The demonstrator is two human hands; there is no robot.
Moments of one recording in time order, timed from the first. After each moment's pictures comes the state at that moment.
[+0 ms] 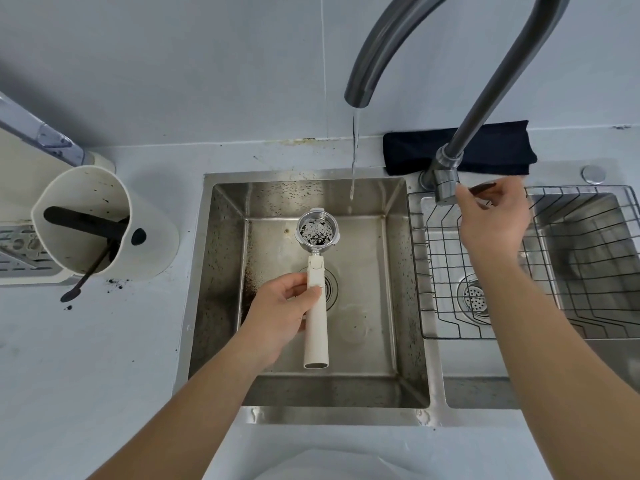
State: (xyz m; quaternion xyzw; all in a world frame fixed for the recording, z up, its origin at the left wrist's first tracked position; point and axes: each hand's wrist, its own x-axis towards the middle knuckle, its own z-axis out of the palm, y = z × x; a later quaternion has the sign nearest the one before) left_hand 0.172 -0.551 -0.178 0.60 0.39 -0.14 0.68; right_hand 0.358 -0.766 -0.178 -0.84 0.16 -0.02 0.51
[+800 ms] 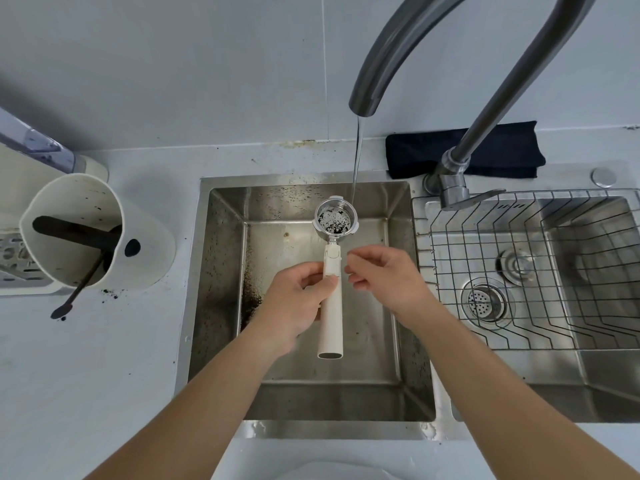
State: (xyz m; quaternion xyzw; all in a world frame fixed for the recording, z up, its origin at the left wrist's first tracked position) left_hand 0.206 -0.555 -0.180 0.60 0.35 -0.14 0.70; right_hand 0.287 -0.688 -0.208 -0.71 0.07 0.36 0.60
